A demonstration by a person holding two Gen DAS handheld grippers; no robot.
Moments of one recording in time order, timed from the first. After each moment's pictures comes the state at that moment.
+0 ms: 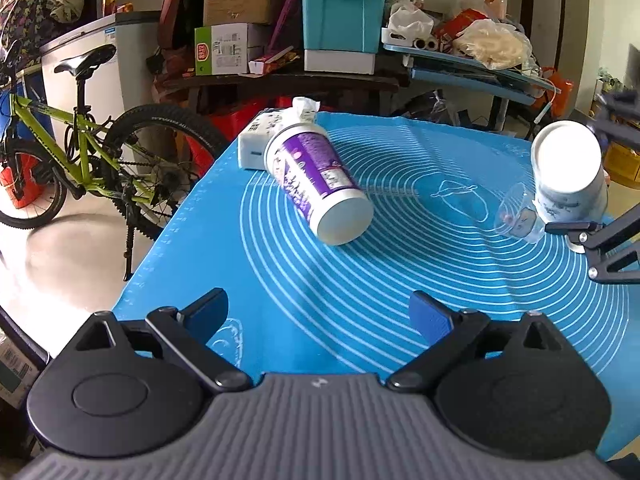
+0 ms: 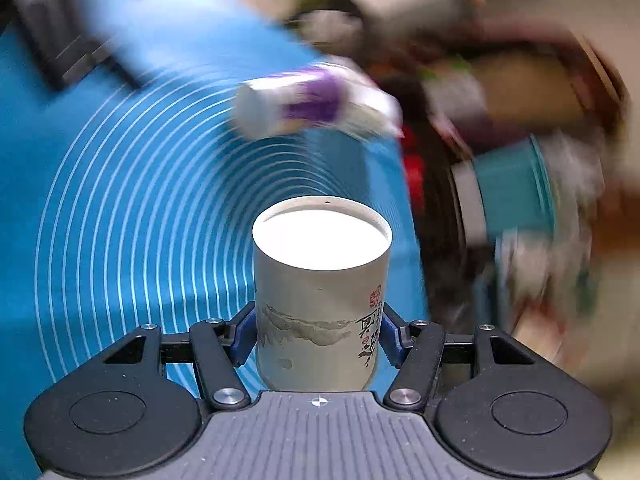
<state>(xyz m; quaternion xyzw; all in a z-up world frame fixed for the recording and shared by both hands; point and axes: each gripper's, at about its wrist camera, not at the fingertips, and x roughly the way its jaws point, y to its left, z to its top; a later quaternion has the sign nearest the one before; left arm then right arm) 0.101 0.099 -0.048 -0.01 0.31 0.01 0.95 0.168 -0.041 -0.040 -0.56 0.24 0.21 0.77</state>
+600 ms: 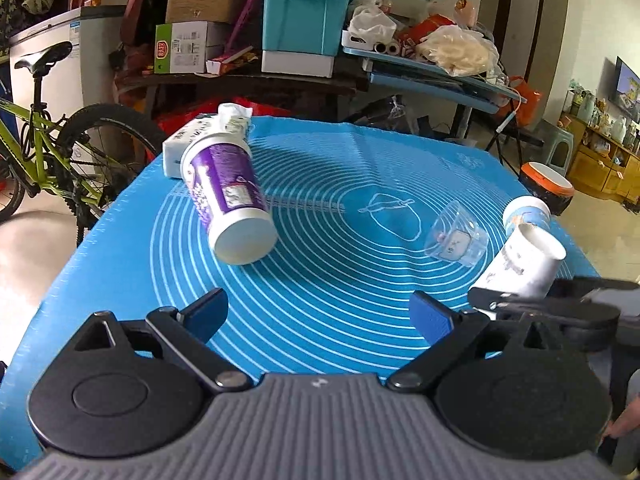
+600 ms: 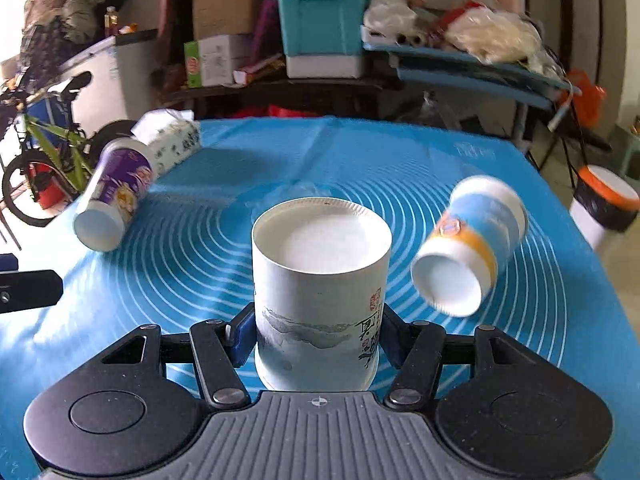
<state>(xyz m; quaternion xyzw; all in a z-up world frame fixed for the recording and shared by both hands) 0.123 0.046 -0.045 -0.04 0.31 -0.04 0.95 0.178 -0.168 -0.091 -0.01 0.33 0.10 0.94</state>
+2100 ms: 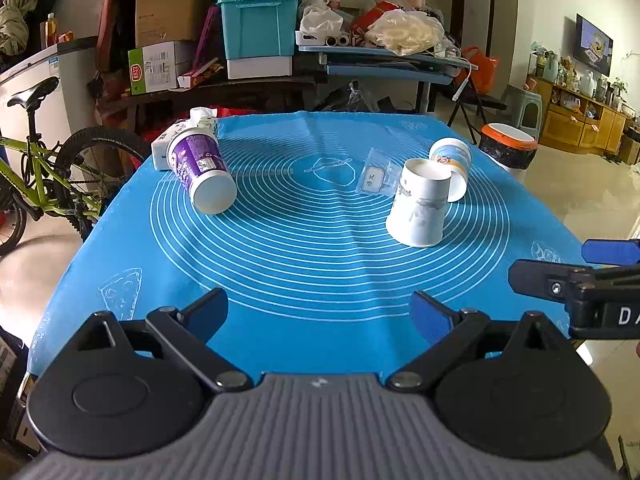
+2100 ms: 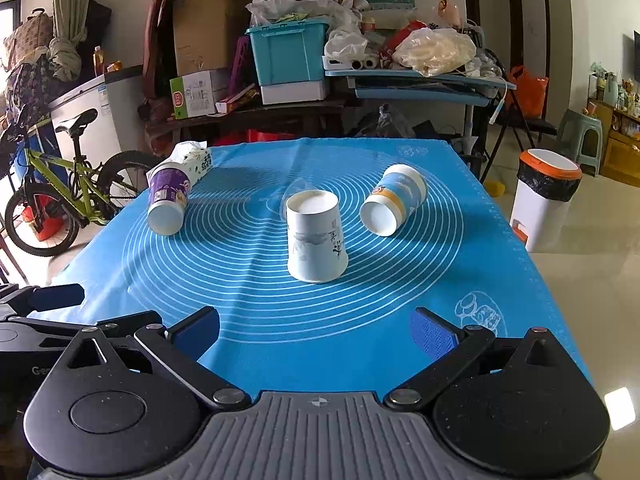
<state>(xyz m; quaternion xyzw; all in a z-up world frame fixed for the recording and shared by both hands) 0.020 0.002 -0.034 0.02 0.31 -0.07 0.95 -0.008 -0.184 -0.025 0.03 0.31 0.06 0.95</state>
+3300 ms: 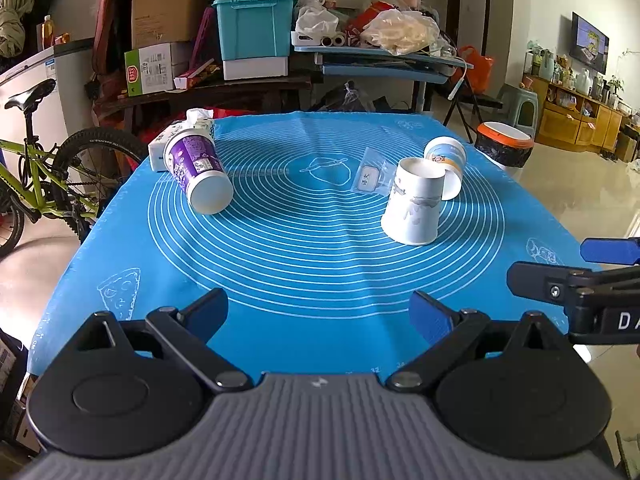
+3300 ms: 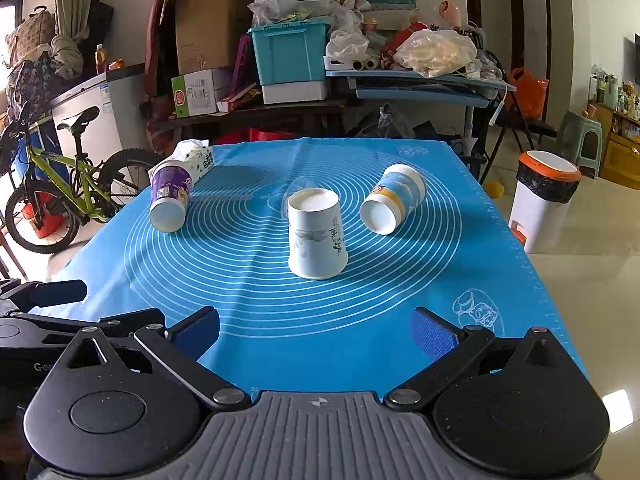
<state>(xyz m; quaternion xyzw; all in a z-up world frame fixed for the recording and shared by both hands) 0.015 0.001 -0.034 0.02 0.31 -0.08 0.95 -0.013 -0.184 -0.026 0.02 0.31 0.06 0.95</state>
